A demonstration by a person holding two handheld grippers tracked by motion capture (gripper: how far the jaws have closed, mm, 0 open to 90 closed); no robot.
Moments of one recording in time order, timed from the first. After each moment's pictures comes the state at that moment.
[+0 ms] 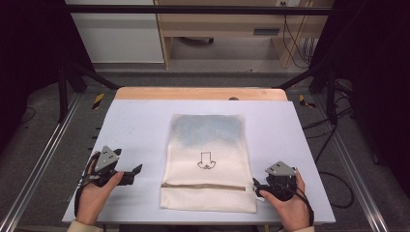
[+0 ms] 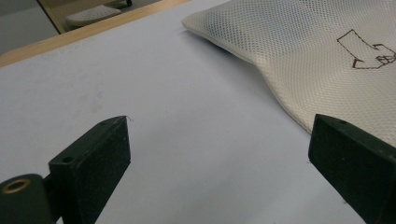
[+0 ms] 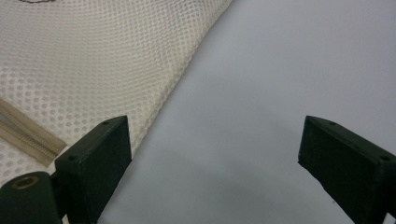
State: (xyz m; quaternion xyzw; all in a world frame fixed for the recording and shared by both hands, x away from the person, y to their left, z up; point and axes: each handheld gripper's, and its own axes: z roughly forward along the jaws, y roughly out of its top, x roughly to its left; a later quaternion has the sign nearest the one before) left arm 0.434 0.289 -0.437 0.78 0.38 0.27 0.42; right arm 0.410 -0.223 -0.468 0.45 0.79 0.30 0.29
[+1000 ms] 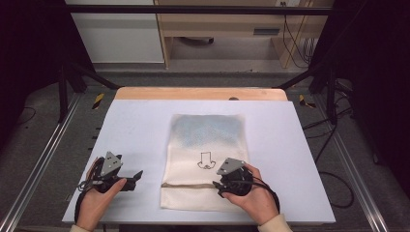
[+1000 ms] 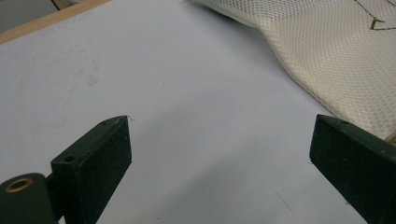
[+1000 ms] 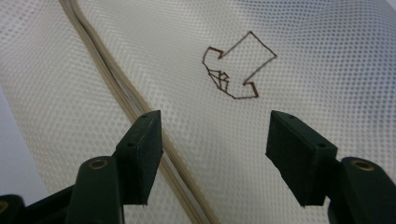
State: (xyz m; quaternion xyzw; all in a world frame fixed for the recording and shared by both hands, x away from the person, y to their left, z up) left arm 0.430 0.284 -0.451 0.80 0.38 0.27 0.37; right arm 0.420 -0.104 -0.433 0.27 0.89 0.30 0.20
